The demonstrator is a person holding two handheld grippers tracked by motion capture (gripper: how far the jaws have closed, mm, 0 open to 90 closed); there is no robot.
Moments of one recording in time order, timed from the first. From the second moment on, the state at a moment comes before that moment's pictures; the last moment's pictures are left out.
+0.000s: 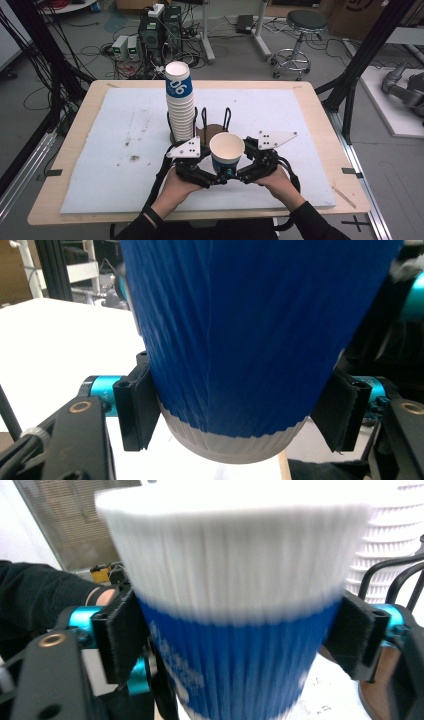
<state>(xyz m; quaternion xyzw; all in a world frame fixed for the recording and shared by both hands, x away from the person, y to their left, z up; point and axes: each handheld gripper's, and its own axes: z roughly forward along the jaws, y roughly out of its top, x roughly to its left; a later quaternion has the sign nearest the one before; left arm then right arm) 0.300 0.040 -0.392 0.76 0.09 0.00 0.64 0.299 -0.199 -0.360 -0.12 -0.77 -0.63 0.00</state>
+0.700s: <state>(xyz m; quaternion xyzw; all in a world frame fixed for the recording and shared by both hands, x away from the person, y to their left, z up) 0.298 0.038 -0.389 0.74 0.10 0.00 0.66 0.297 -0.199 -0.360 -0.11 -0.76 -0.64 0.00</state>
